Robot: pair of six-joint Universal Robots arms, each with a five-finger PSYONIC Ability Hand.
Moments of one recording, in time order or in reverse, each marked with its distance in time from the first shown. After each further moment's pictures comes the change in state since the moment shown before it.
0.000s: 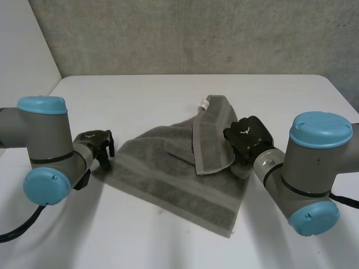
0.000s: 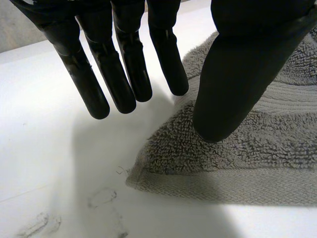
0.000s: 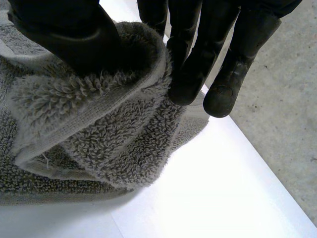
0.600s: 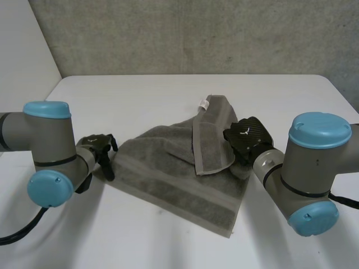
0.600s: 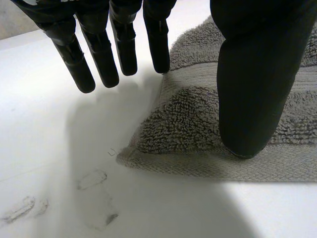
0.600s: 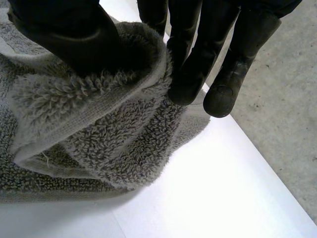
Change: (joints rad) left arm -0.001 -0.033 0.001 0.005 0.002 0.008; right arm 0.000 0.005 0.000 0.000 -0.001 -0.002; left_hand -0.357 -0.361 -0.363 -0.362 -0.367; right_hand 0.001 0.000 0.000 0.000 0.000
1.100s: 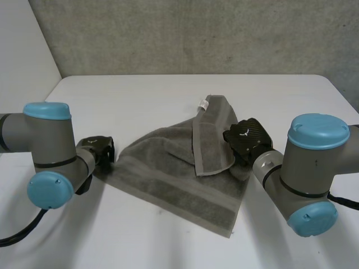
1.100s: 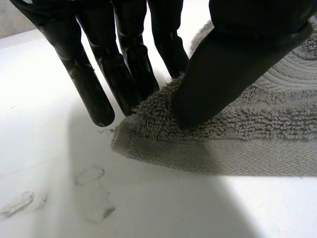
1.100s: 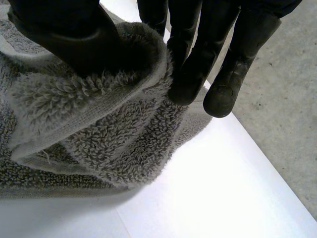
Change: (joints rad) left arm -0.004 0.009 -0.015 0.005 -0.003 -0.001; right arm 0.000 0.009 0.000 -0.001 0.000 -0.007; left_hand 0.705 0.746 0.739 0.743 0.727; right_hand 0.000 0.000 0.000 0.000 0.000
